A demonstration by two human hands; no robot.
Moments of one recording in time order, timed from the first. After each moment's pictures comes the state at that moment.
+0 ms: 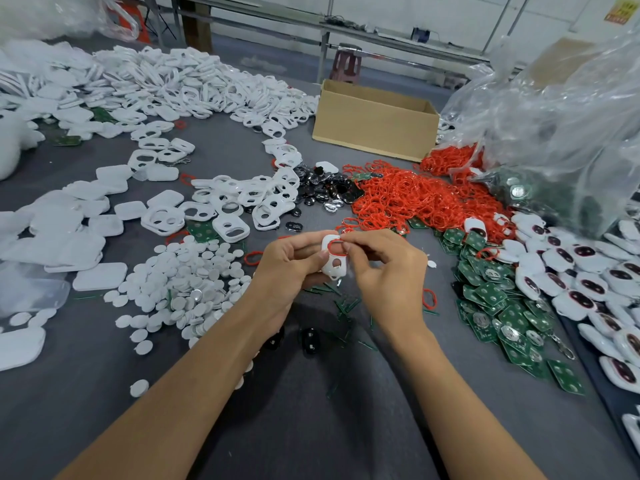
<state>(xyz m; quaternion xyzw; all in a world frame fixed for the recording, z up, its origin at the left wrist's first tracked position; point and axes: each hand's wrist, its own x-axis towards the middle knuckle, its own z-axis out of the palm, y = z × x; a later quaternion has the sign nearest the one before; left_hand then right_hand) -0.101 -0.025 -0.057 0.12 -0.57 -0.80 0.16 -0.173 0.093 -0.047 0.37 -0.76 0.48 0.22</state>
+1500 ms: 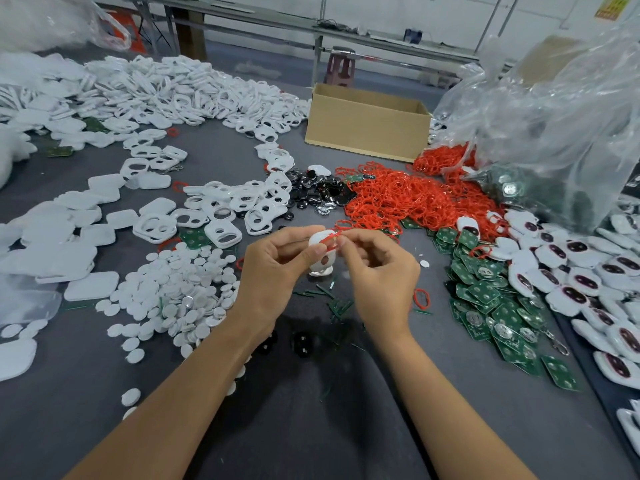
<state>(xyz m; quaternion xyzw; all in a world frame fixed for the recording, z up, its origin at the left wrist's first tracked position) -0.097 -0.021 -0.054 0.10 -0.61 -0.73 0.29 -0.165 0.088 -0.051 0.24 -0.70 0.66 0.12</state>
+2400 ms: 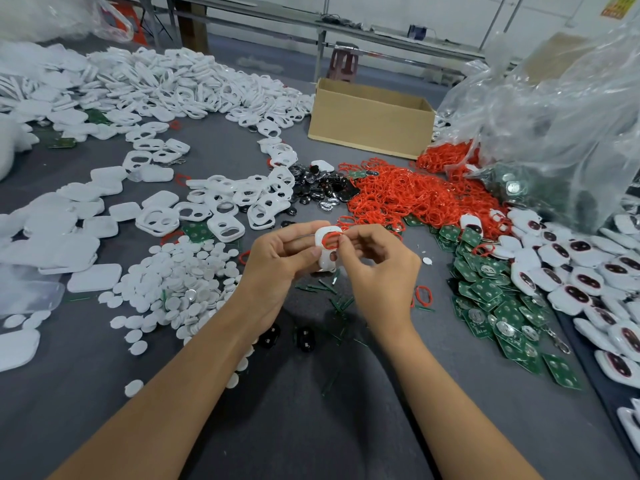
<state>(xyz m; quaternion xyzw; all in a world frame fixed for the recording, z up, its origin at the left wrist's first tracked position) -0.098 -0.029 -0.057 0.08 -0.55 -0.81 0.21 -0.170 0.087 -0.055 0.30 -0.72 0.60 0.16</state>
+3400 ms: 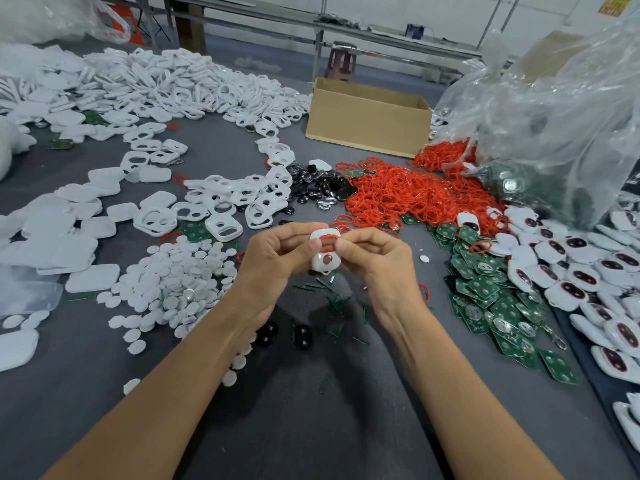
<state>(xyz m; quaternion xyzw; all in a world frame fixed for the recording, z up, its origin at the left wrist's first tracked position) -0.097 -0.031 -0.055 0.08 -0.57 -0.79 0.21 -0.180 0.094 -0.045 0.17 -0.58 0.77 -0.19</state>
